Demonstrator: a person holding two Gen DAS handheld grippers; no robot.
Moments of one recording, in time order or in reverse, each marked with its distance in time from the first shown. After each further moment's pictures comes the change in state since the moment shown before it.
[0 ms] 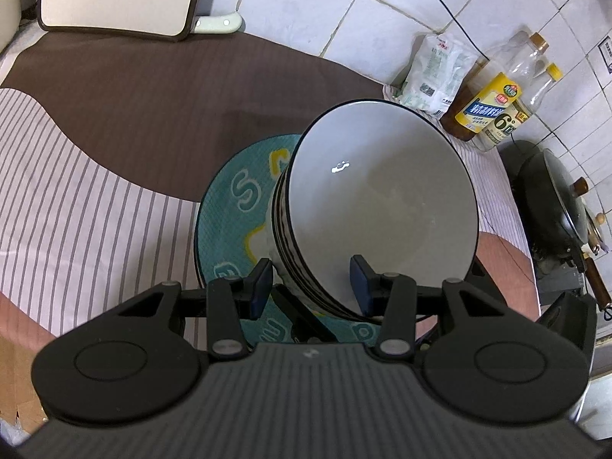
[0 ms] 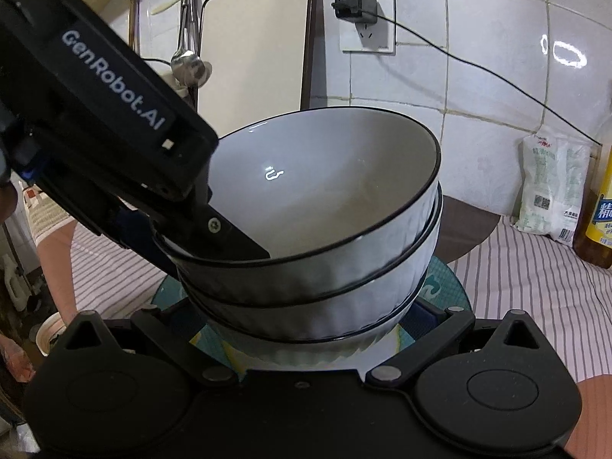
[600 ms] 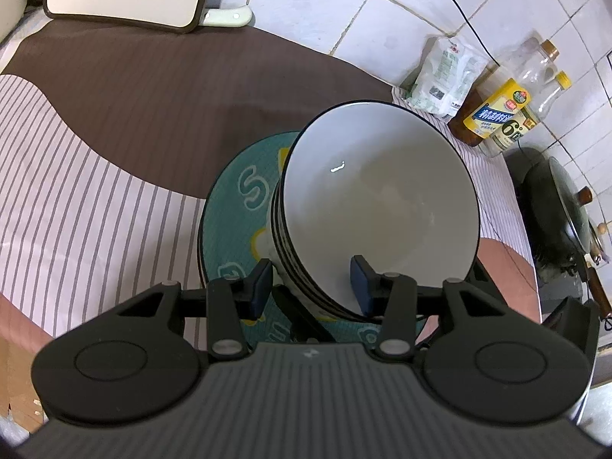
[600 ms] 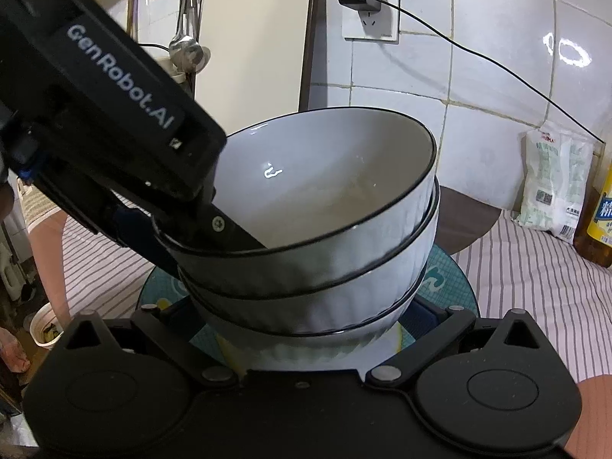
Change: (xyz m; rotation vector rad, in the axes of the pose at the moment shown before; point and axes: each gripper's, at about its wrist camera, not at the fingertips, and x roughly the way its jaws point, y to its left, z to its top) left arm 0.007 0.006 -0.001 -0.036 -0.007 -0.001; right arm 0.012 0.006 0.001 -0.013 0.021 -0.017
